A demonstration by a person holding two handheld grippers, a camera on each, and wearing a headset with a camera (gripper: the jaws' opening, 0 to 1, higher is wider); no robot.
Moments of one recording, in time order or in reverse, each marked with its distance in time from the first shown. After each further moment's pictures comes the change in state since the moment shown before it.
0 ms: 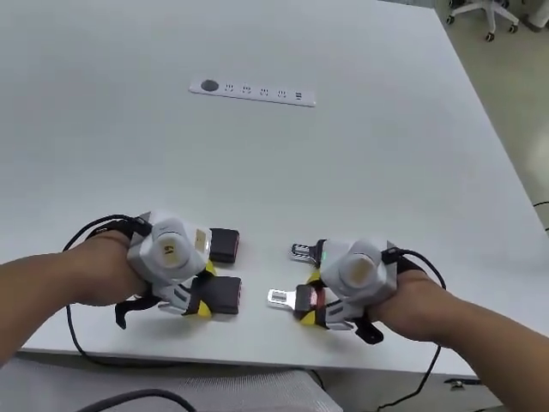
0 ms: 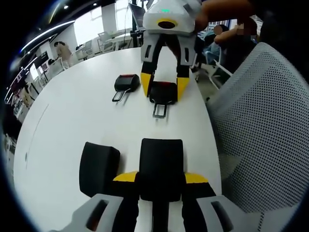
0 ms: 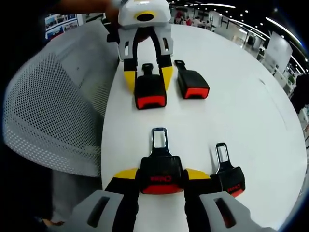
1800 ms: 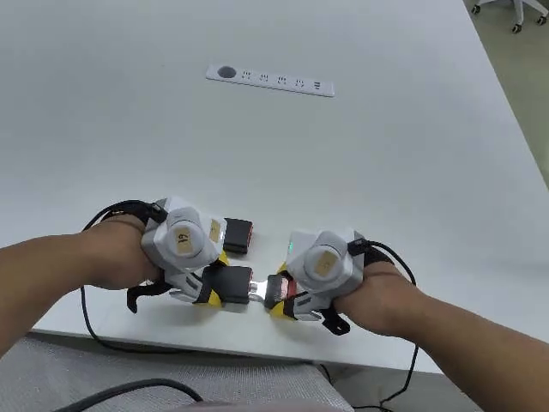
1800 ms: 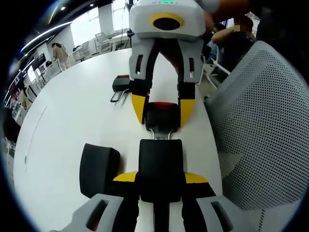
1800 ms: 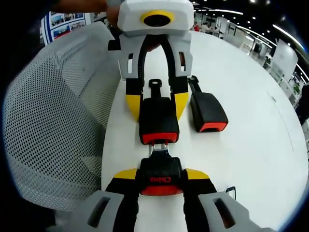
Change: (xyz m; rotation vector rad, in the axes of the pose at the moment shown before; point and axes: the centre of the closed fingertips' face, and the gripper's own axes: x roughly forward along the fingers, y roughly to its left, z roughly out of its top) left arm 0.001 0.002 -0.002 0.019 0.004 -0.016; right arm 0.033 0.011 0.050 -0.056 -0.046 0.041
